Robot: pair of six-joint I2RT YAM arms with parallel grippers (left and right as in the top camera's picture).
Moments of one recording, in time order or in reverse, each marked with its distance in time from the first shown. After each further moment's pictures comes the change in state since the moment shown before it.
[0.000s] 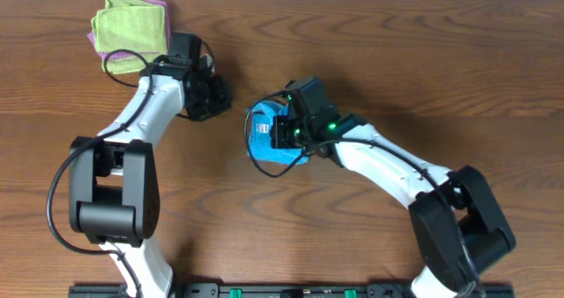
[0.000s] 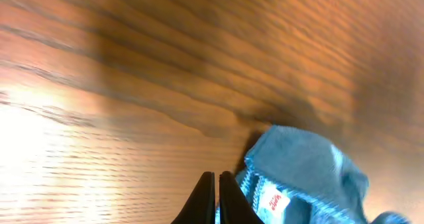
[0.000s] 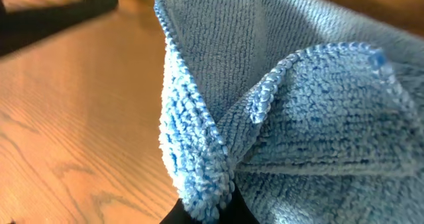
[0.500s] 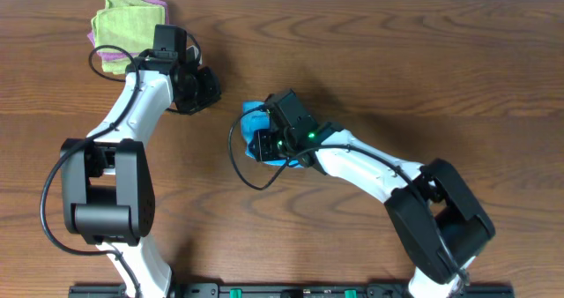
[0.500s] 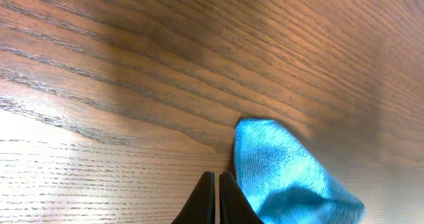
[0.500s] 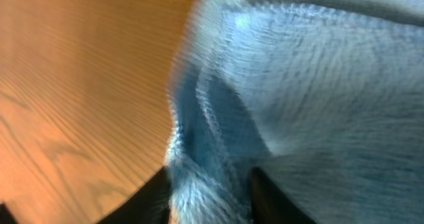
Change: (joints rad) left arm 0.039 0.000 0.035 -0.012 -0.008 0.022; right arm 0.076 0.072 0.011 0.045 -0.014 0.013
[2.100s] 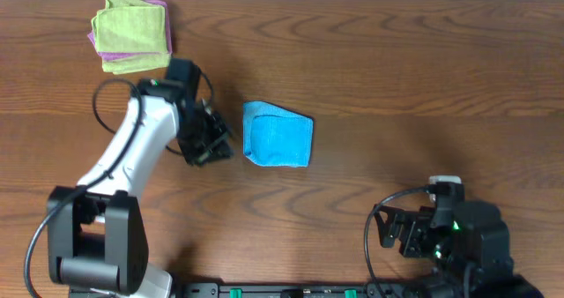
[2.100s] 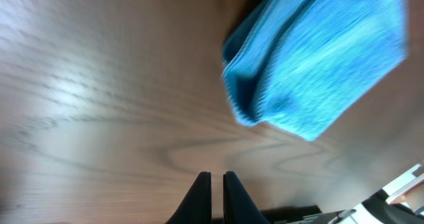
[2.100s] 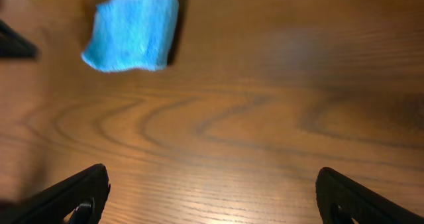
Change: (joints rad) left arm -0.100 -0.249 -0.207 -0.382 0.106 -0.208; right arm -0.455 -1.466 -0.432 -0.861 0.139 -0.195
